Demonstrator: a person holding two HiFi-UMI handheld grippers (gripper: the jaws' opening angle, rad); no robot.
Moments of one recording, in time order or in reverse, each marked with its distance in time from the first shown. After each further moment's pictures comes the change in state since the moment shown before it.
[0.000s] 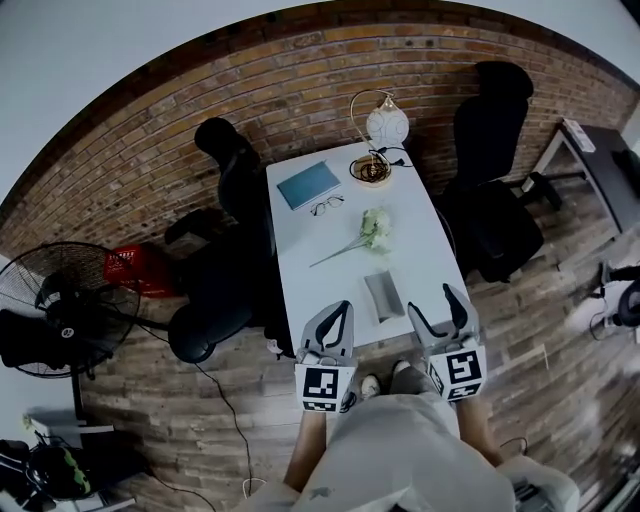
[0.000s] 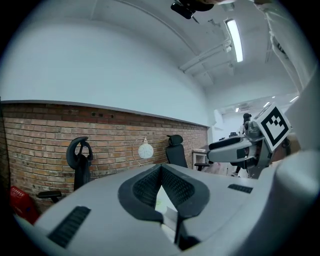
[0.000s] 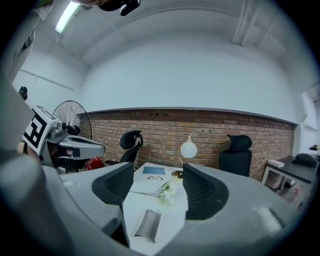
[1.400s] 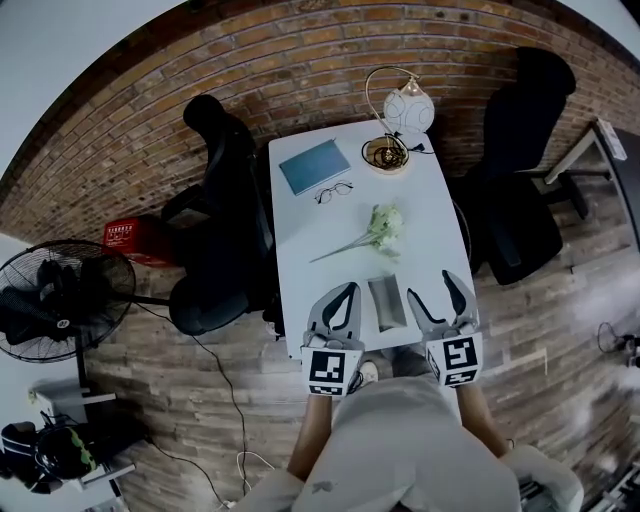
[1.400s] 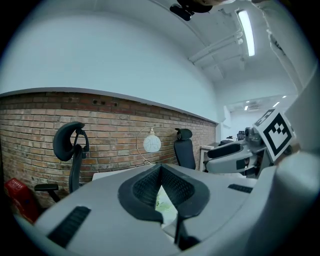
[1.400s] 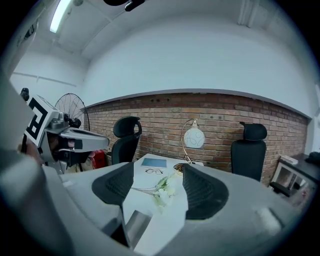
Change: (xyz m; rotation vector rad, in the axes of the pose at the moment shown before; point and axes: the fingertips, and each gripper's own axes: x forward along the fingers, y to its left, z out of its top) left arm 0.106 0.030 -0.025 -0.052 0.061 0.068; right arm 0.107 -0.051 -0.040 0.000 0.102 0.093
